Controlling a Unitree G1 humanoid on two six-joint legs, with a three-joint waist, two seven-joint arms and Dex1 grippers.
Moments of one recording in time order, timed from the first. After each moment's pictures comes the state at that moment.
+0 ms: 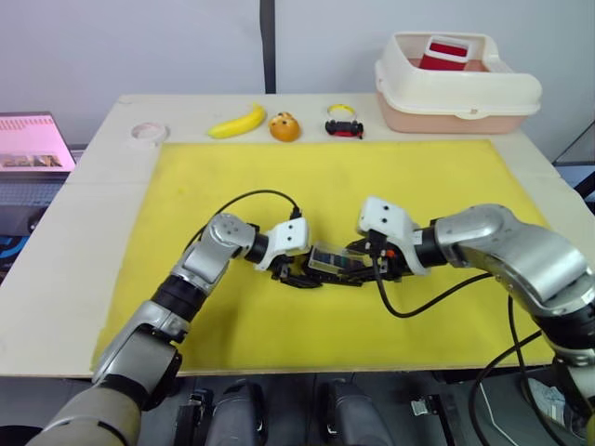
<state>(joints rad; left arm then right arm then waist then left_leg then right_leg) -0.75 0.37 -0.41 0.37 -0.05 0.15 -1.27 -0.71 -0.90 0.33 -0.44 0.50 1.07 0.92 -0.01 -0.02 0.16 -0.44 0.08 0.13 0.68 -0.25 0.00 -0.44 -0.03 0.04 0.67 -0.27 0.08</state>
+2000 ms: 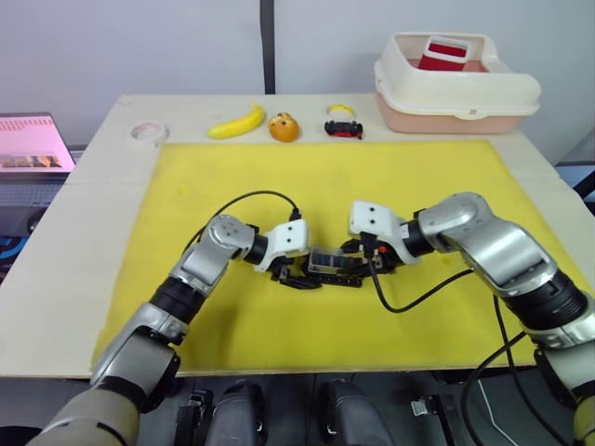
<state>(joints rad) -0.74 0.38 -0.42 0.35 -0.05 0.15 -1.26 -0.76 -0.84 0.44 -0.23 0.25 0.84 1.15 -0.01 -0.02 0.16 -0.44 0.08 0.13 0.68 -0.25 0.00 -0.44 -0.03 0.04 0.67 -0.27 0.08</state>
